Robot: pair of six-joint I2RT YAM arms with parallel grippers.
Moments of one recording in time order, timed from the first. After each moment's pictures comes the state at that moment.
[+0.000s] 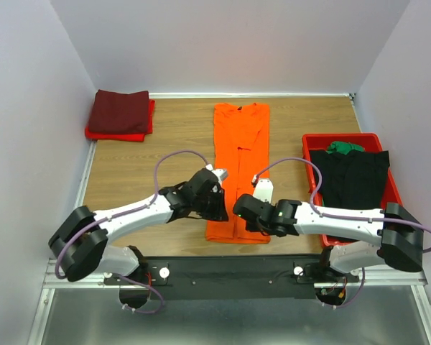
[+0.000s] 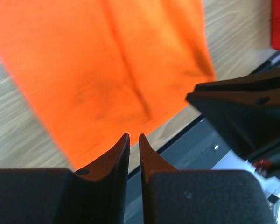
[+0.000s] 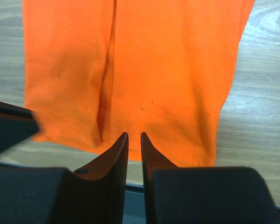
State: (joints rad) left arm -0.86 1.28 0.74 -0.31 0.23 -0.67; right arm 1.17 1.33 0.80 -0.60 0.45 1.04
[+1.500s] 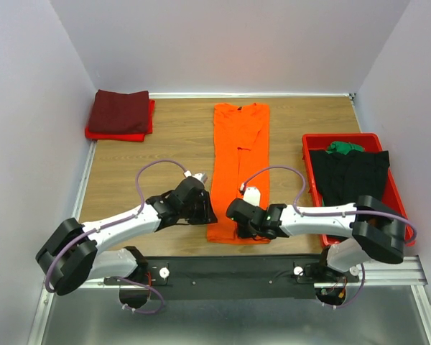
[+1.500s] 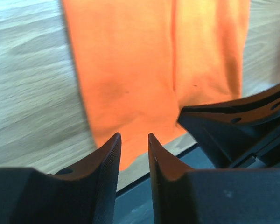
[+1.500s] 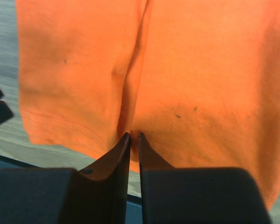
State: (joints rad) left arm -0.83 1.19 0.57 -0.23 0.14 -0.84; right arm 1.17 1.47 0.73 -0.36 0.30 1.00
